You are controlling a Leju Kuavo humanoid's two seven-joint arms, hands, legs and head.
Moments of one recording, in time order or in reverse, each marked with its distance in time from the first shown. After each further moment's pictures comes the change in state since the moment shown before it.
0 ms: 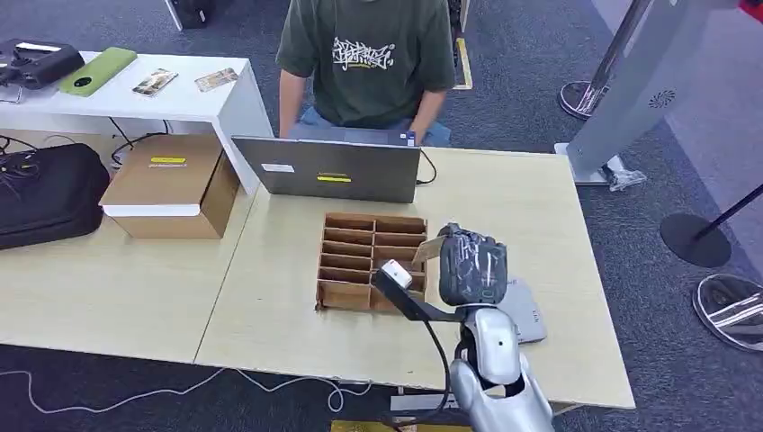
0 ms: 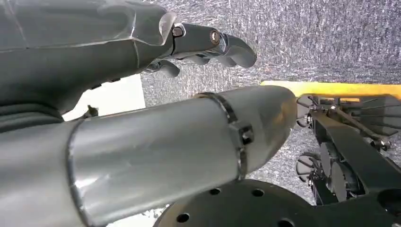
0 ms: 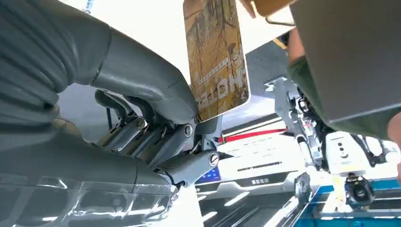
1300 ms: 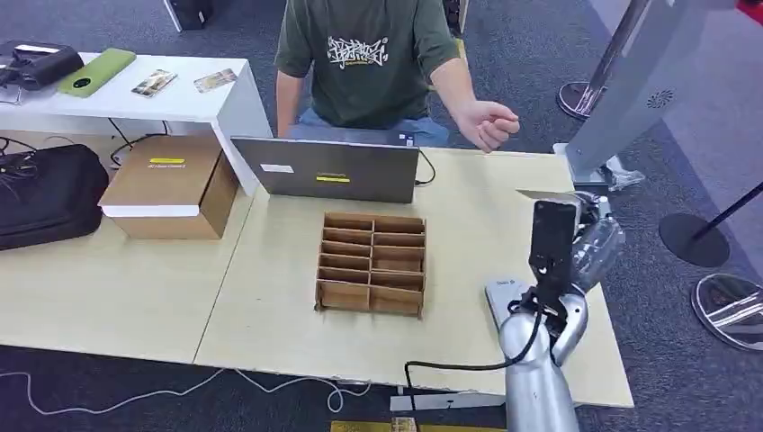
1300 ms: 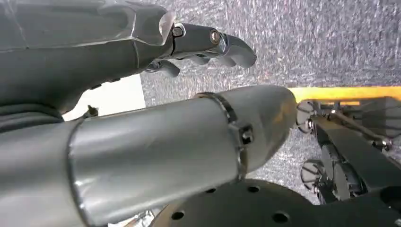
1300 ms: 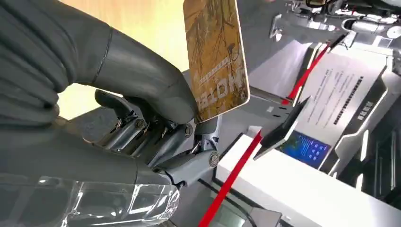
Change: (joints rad) left arm -0.018 -0.016 -0.011 0.000 -0.073 0.038 0.013; right arm -0.116 0.117 -0.342 -0.054 -0.626 -0.352 -0.163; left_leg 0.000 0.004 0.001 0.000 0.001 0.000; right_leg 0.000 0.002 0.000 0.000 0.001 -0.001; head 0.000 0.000
